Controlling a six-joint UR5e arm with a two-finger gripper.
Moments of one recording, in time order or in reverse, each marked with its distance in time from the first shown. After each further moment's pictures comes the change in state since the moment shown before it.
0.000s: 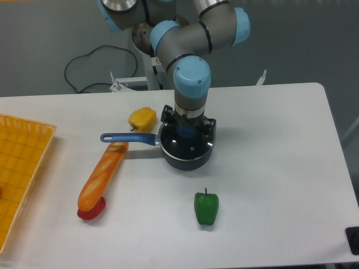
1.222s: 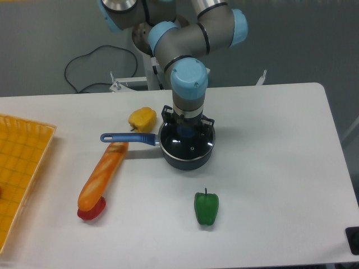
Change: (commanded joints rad) arm -0.008 0.000 -0.014 -0.008 0.003 0.000
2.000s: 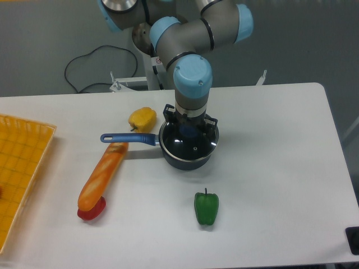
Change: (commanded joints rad) arm -0.012 -0.011 0.167 -0.107 -0.005 0.080
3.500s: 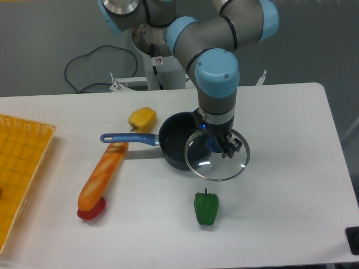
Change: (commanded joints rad) arm 0.064 -0.087 0.160 0.041 0.026 0.519
